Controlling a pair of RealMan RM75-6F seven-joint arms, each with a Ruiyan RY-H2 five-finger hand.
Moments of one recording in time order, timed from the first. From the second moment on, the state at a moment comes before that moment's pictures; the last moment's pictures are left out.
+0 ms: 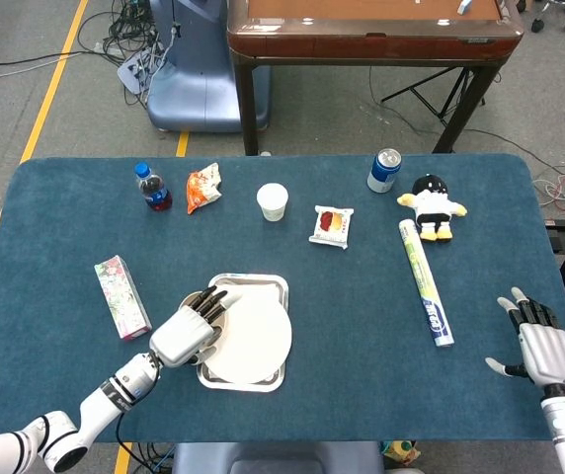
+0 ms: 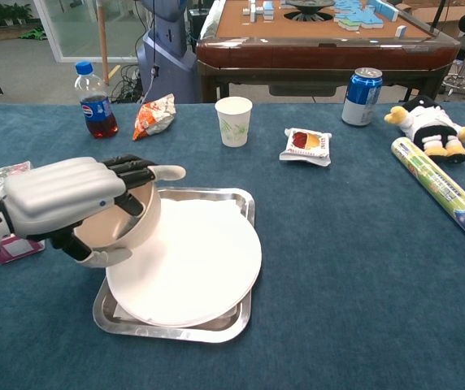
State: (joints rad) left arm -0.64 -1.53 0.02 -1.39 1.66 1.10 0.22; right arm 0.14 -1.11 0.04 -1.67 -1.20 1.20 -0.18
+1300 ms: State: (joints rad) left arm -0.78 -1.52 -0.01 -1.08 1.60 0.93 0.04; right arm 0.18 -1.13 0.05 -1.64 -1.11 1.13 -0.18
